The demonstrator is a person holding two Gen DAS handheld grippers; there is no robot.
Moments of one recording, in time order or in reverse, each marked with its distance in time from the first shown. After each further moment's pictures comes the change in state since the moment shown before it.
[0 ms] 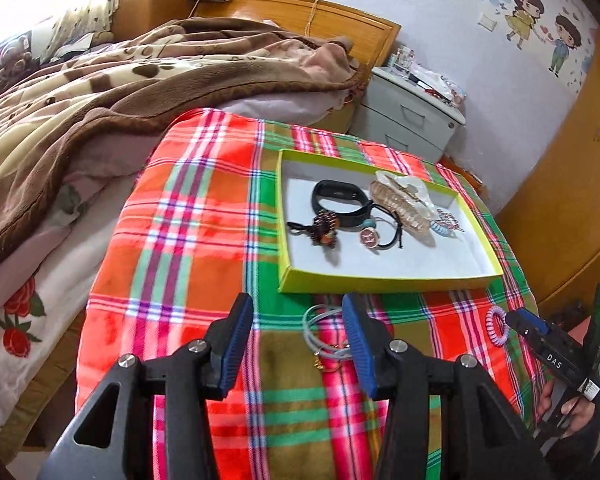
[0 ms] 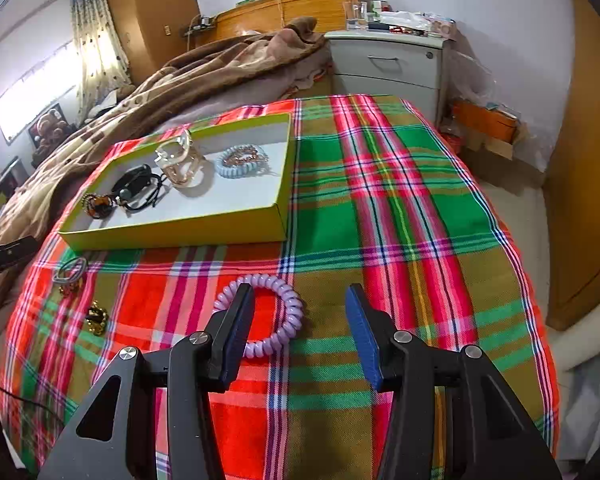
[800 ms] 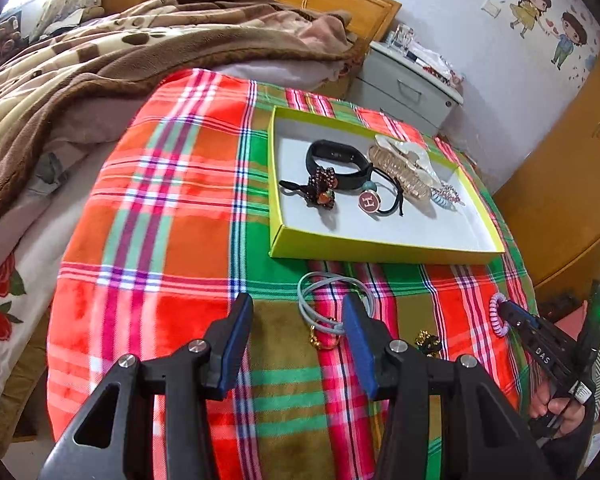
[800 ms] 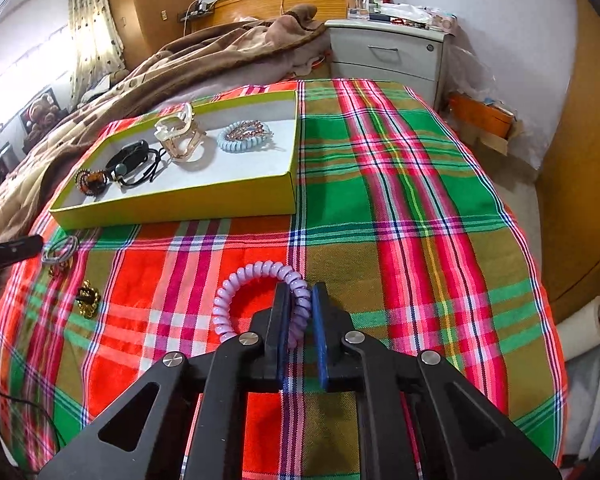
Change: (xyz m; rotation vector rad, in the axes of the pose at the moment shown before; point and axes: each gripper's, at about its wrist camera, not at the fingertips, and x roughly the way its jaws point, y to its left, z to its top) left arm 0.026 0.000 -0.011 -0.011 0.107 -0.047; right arm 0.004 0.011 -0.015 -0.013 0.037 -0.034
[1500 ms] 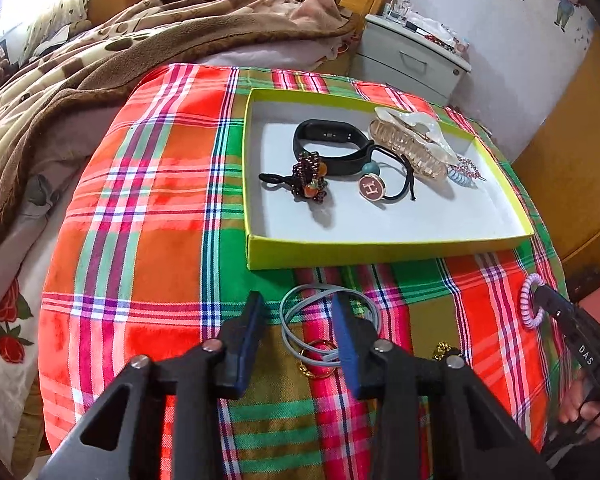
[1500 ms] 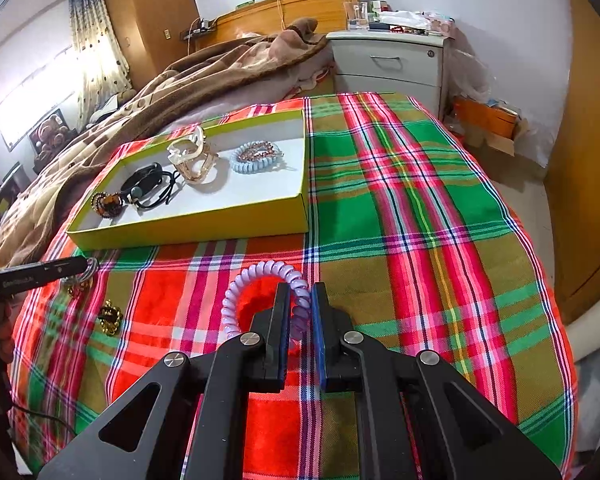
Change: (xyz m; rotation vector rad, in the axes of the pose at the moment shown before) left arm 0.028 -0.024 0.007 0.090 0.048 0.091; right arm -0.007 0.002 0.005 0.035 -0.049 0.051
